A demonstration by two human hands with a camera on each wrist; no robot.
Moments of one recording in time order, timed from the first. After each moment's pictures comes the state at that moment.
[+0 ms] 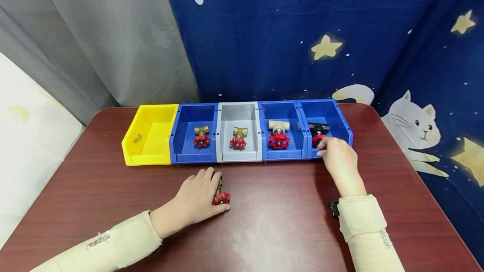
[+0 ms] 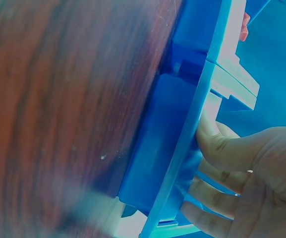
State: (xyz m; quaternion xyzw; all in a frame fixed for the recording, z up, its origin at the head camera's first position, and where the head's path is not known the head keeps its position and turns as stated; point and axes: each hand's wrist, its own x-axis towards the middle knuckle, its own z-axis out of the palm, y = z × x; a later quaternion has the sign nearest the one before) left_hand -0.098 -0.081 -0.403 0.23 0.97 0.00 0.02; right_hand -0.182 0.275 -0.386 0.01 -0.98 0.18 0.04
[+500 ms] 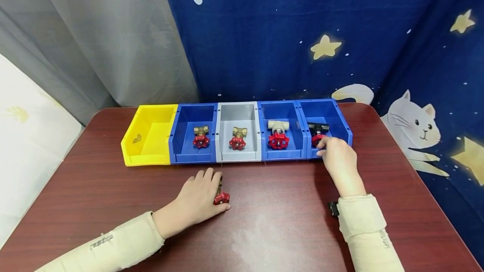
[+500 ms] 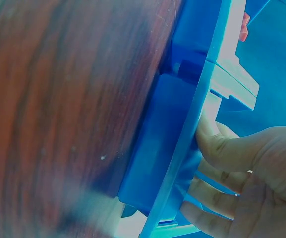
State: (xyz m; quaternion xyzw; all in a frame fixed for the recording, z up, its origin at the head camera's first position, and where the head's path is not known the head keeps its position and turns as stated) left_hand -0.098 -0.077 -0.408 0.21 0.98 0.00 0.03; right_hand -0.183 0.275 -0.387 0.01 -0.98 0.19 0.03
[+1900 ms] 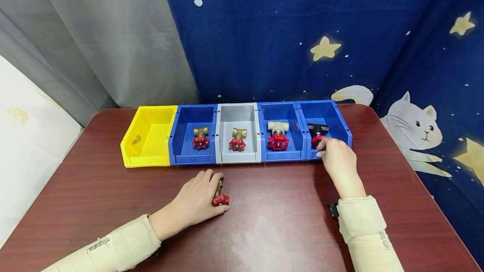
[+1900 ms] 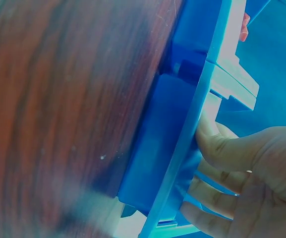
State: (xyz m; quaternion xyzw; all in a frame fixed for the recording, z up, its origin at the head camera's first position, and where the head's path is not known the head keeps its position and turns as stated) left_hand -0.101 -0.085 -0.413 0.24 0.97 0.07 0.00; right_hand -0.182 0.275 -0.387 0.01 -0.98 0.18 0.04
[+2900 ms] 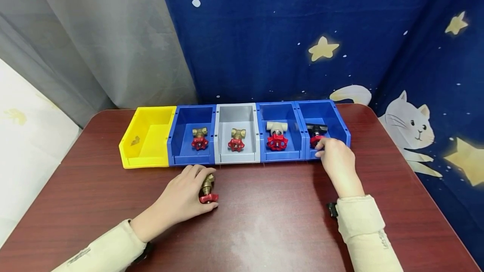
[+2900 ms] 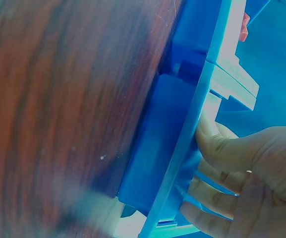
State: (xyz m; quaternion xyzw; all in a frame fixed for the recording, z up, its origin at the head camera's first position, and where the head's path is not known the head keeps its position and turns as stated) left_hand -0.103 -0.112 -0.406 0.25 0.96 0.13 -0.07; right_hand -0.182 0.275 -0.388 0.01 -0.98 0.18 0.04
